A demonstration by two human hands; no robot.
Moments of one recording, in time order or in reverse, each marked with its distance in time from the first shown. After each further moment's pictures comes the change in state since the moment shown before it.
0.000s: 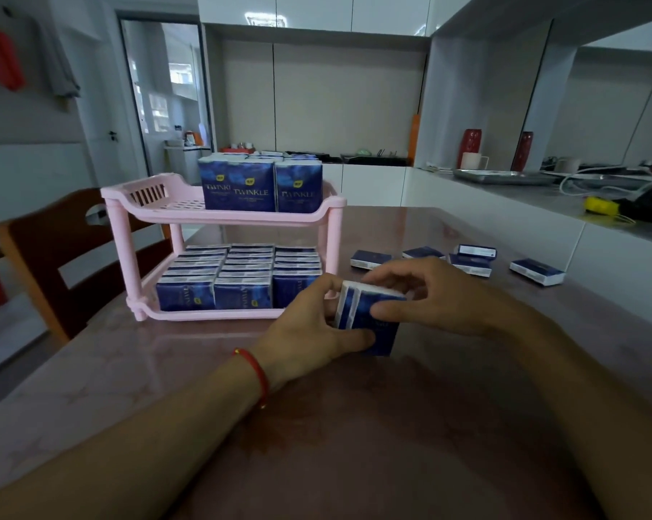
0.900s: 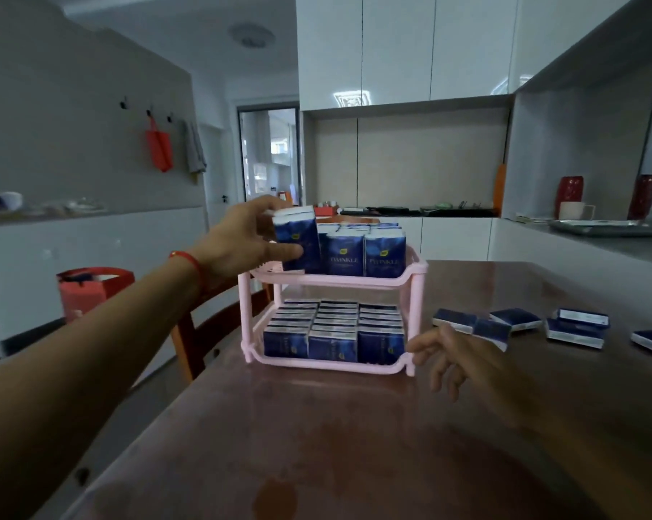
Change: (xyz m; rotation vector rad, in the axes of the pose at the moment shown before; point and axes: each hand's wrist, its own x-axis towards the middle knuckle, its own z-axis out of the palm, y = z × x) left_hand -0.019 0.115 -0.198 0.464 0.374 0.090; right_hand 0.017 -0.016 0.055 0.497 0.132 -0.088
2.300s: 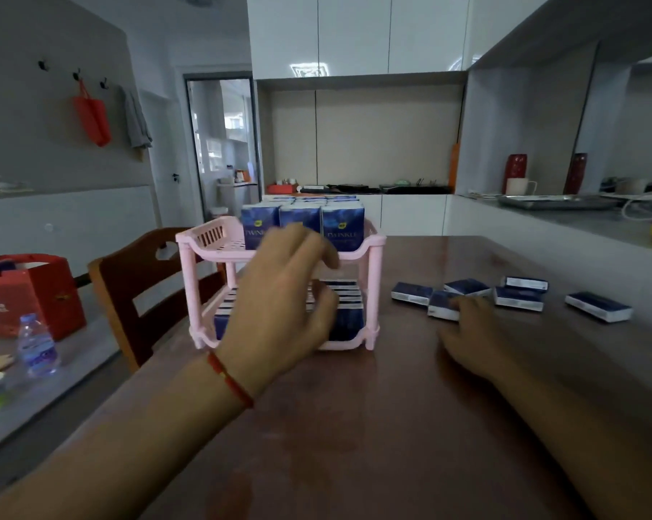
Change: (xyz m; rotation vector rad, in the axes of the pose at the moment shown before) left_hand -0.069 0.021 0.122 0.404 0.329 0.566; right_hand 0.023 0.085 -0.060 -0.792 0.360 0.393
